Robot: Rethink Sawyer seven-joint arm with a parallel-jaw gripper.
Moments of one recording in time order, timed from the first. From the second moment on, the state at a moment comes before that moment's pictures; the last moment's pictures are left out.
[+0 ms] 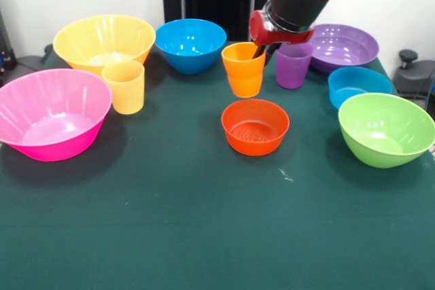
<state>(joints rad) -0.19 -0.62 0.27 1.68 -0.62 0.91 1.89</state>
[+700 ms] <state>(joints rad) -0.20 -0.62 0.28 1.68 -0.54 0.91 1.89</state>
